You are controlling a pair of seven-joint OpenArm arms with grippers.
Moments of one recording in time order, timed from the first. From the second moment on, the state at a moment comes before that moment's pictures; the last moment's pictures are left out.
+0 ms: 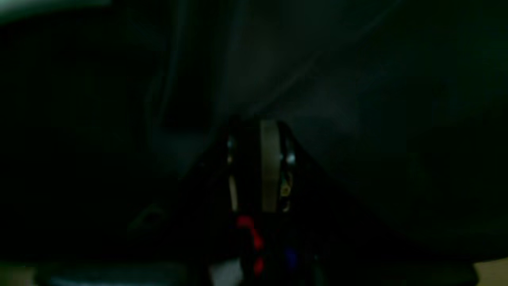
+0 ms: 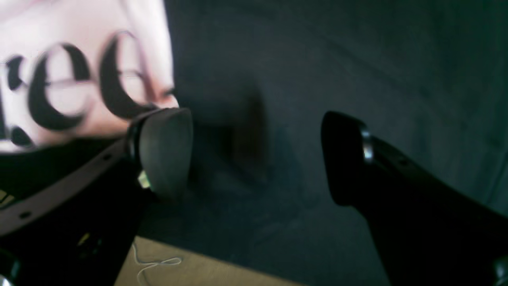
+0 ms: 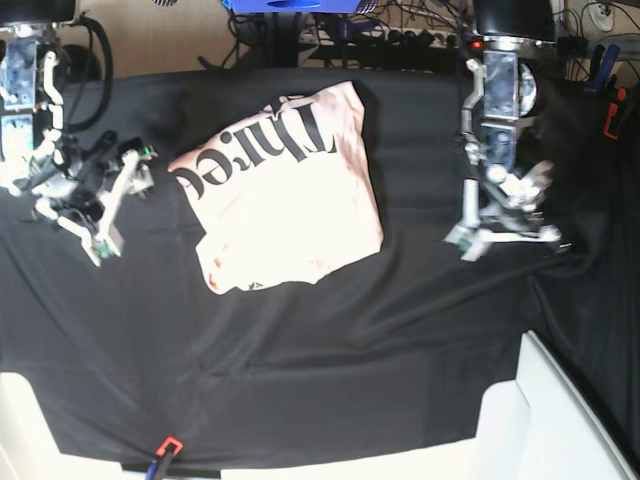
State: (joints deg) left arm 7.7 -9.1 -5.6 95.3 42.2 -29.8 49.9; right arm -10.5 14.0 6.4 98.0 9.7 26.3 -58.0
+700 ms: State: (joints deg) left arm 10.0 -8.8 -10.3 87.6 82.8 -24.7 48.6; right arm 8.4 18.9 -17.3 88.0 9.5 26.2 -57.5
